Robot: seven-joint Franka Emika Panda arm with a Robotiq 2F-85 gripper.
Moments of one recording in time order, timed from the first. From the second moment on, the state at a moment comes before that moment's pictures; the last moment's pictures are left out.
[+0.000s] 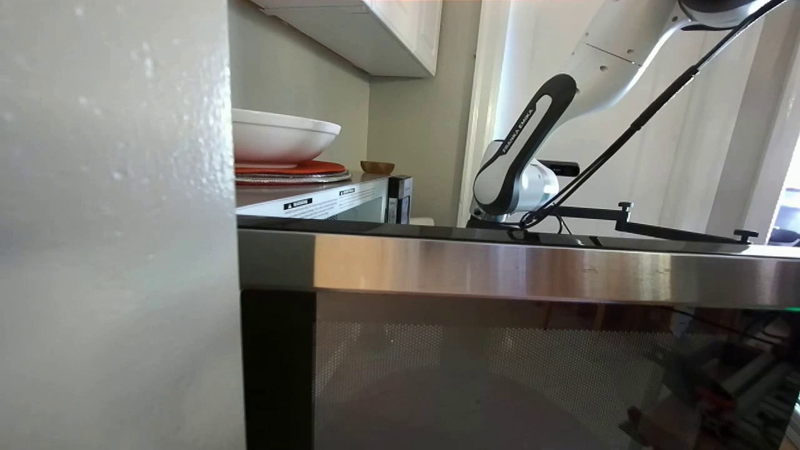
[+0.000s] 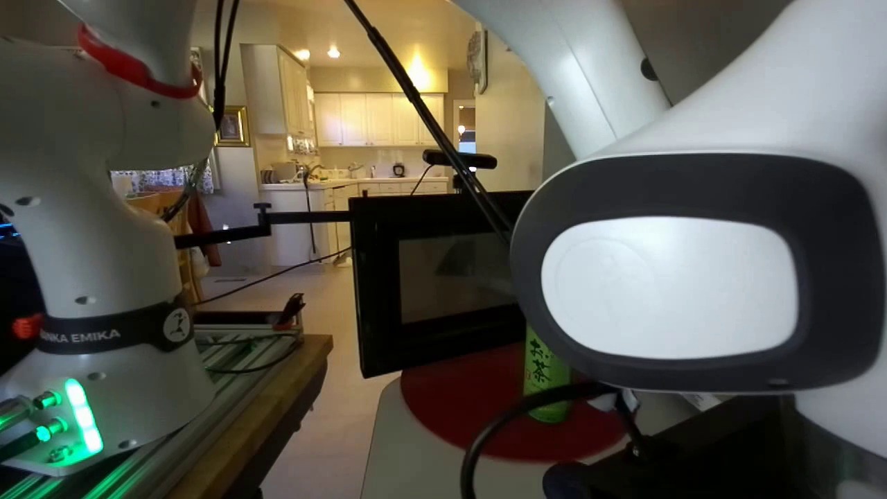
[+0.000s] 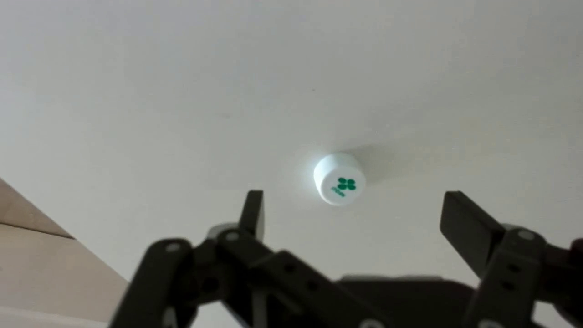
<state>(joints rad) -0.24 0.63 -0.24 -2.04 0.23 2.86 0.55</state>
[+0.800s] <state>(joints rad) -0.25 0.73 -0.24 -1.92 0.25 2.78 0.55</state>
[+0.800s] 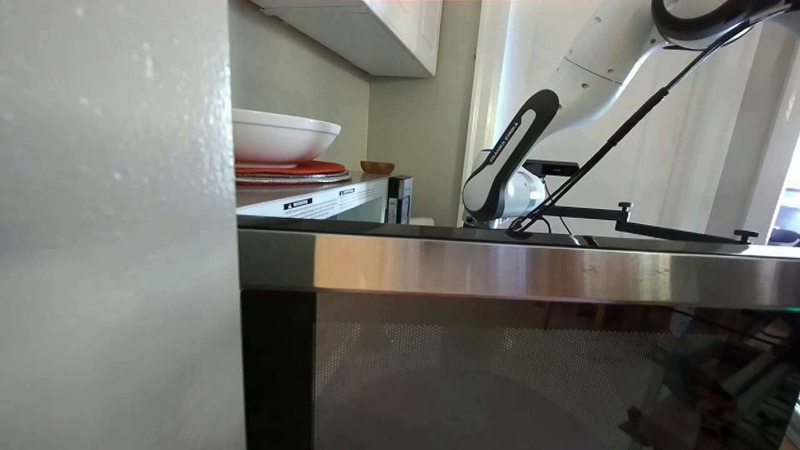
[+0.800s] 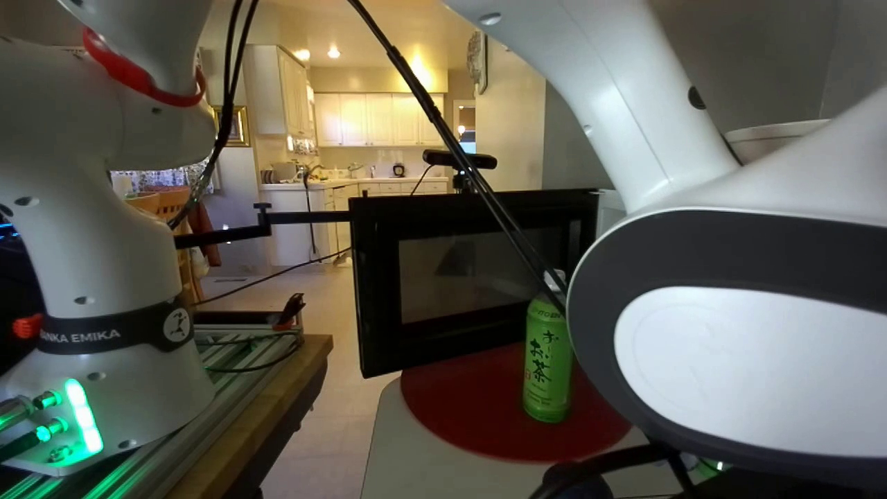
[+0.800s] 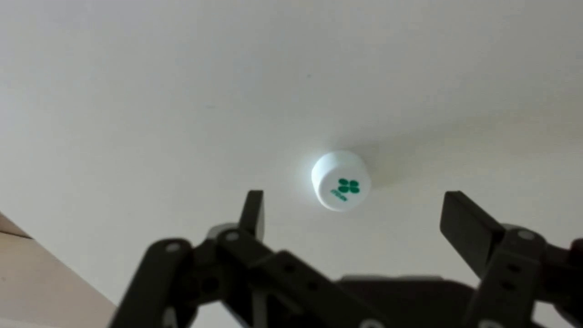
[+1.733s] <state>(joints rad) -0.25 0.76 -0.24 -1.87 0.25 2.73 0.55</state>
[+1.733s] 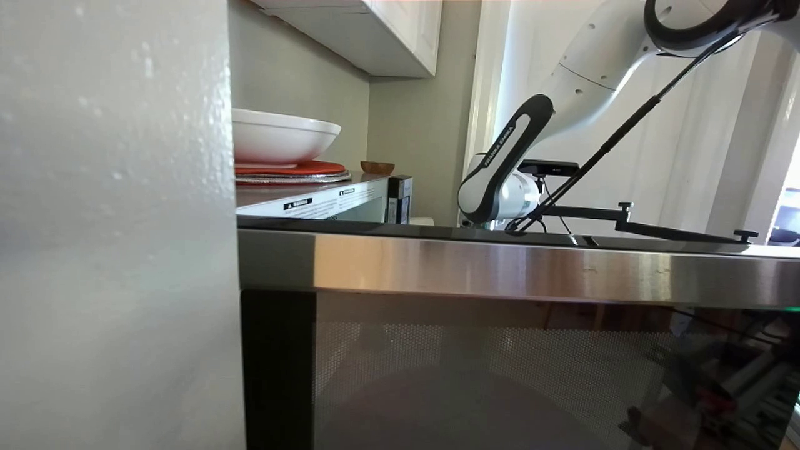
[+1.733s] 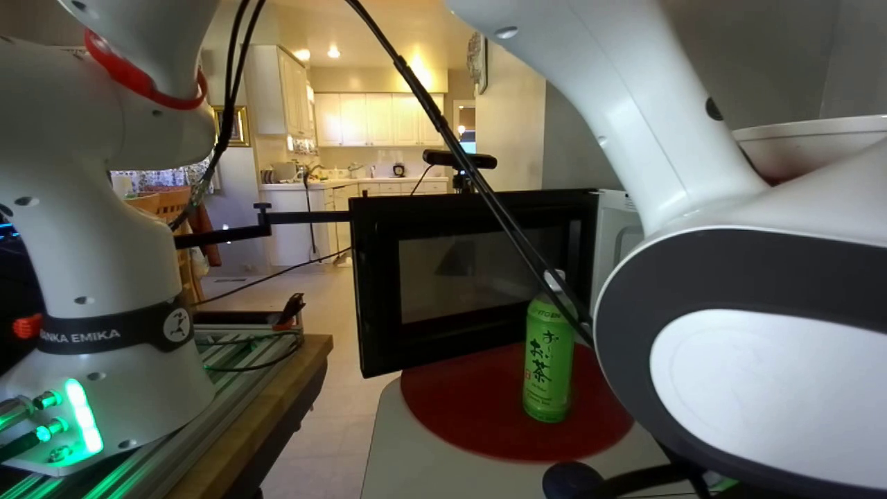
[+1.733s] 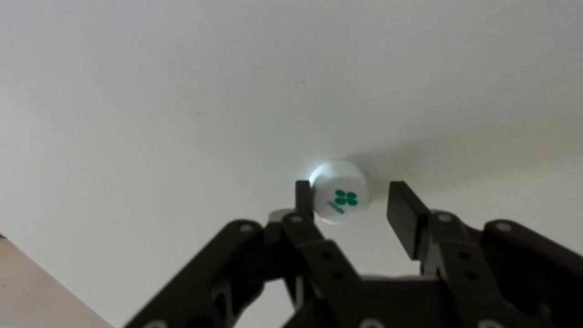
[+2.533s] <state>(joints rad) -0.24 0.74 -0.24 -1.86 0.25 2.73 0.51</state>
